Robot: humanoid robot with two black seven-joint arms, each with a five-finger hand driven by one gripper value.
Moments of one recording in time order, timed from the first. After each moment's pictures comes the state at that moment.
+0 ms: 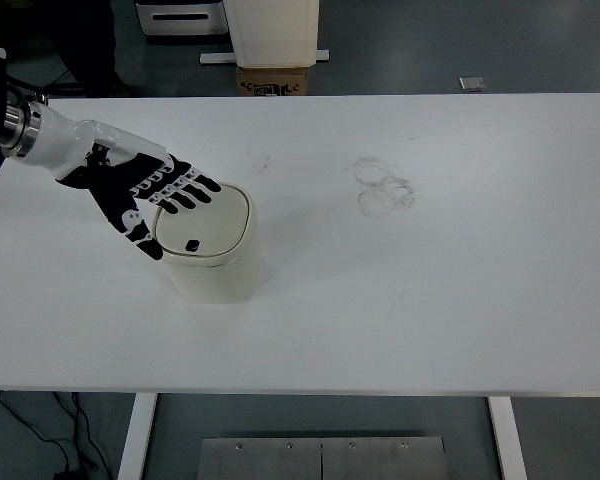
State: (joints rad) left arm -1.95 0.79 0.69 -1.43 0.17 -0.61 0.08; right arm 0.04 0.00 0.28 0.10 -0.31 0.06 0.20
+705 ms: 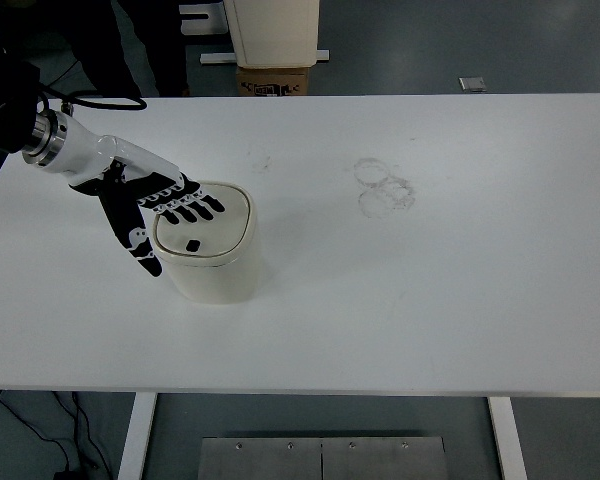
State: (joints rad) left arm -1.93 0.71 0.68 -1.42 0.28 -0.61 0.08; right arm 0.04 0.00 0.28 0.10 -0.31 0.06 0.20
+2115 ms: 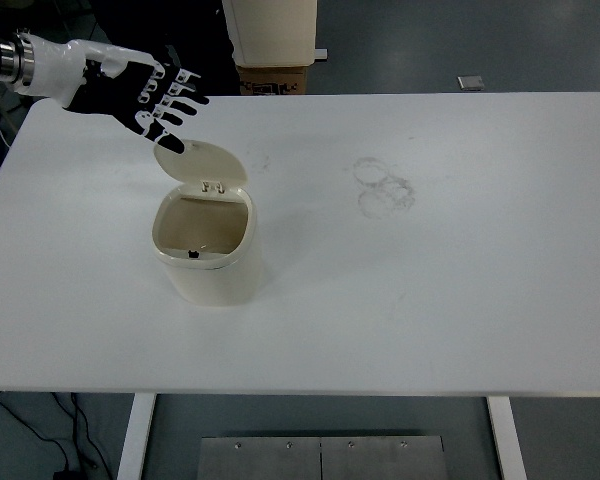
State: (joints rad) left arm -1.72 0.71 0.41 -1.02 0.00 -0.61 0.07; right arm 0.04 0.00 0.28 0.10 -0.31 0.06 0.20
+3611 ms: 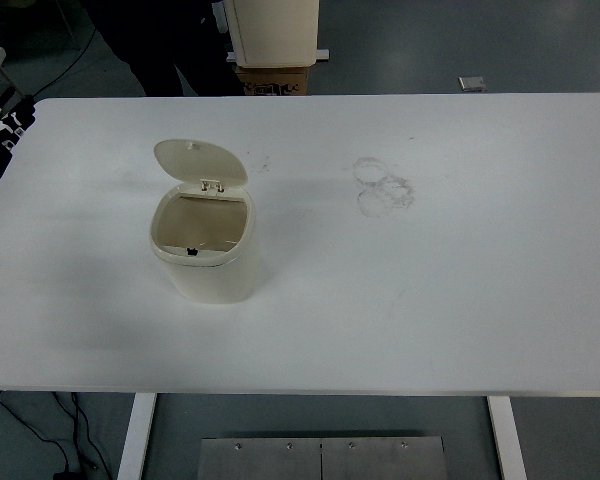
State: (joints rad) left arm -0.79 0.51 -0.68 -0.39 -0.07 -0.49 -0.30; right arm 0.04 0.00 0.28 0.10 -0.31 0.06 0.20
